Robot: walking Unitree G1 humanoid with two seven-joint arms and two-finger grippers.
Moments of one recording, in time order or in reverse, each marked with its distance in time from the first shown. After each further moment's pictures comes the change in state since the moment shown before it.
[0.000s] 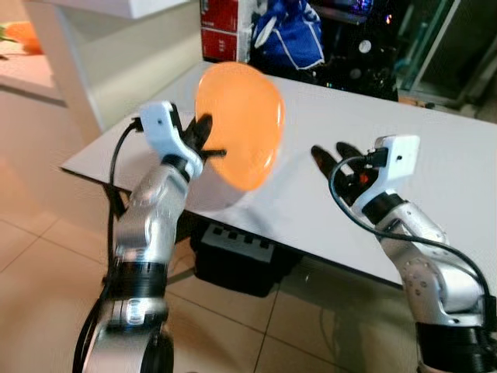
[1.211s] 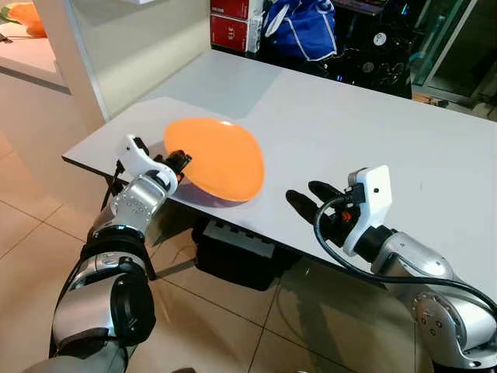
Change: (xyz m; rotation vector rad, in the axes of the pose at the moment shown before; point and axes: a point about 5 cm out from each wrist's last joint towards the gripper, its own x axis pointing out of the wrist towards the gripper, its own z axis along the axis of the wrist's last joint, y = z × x) left arm -0.003 0.079 -0.036 -0.463 0.246 0.331; right arm -0.027 0.031 -0.020 0.012 0.183 0.148
